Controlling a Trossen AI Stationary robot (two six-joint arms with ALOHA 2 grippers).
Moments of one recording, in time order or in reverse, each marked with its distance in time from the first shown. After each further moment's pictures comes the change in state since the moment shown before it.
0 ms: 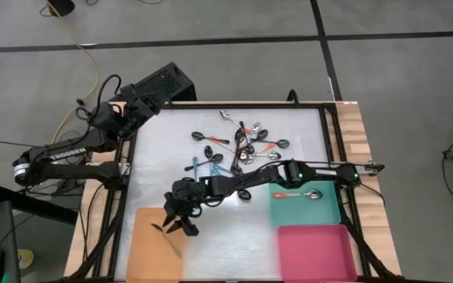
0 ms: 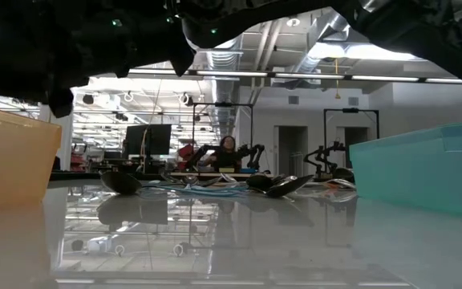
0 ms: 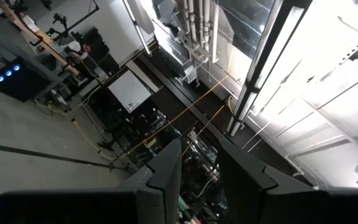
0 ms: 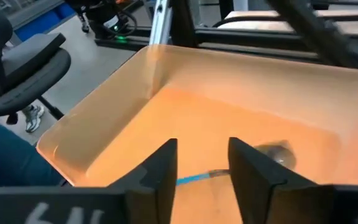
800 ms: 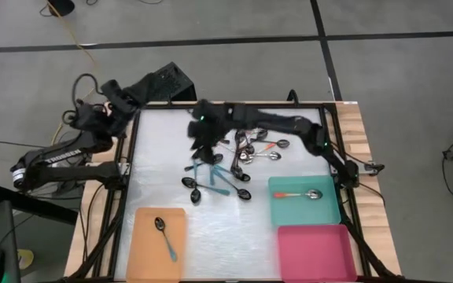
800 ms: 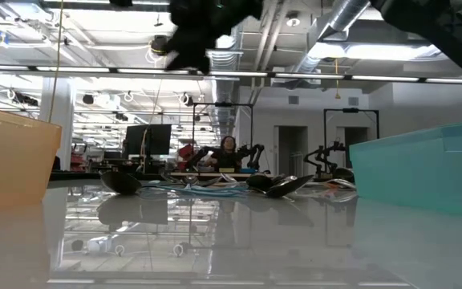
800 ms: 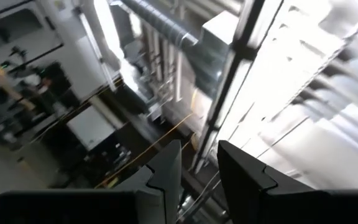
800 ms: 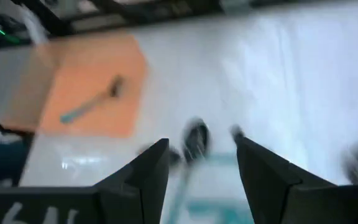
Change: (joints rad) left arm 0.046 -0.077 -0.001 0.166 0.018 -0.024; right arm -0.351 -0.391 0.000 -0.807 0.104 -0.084
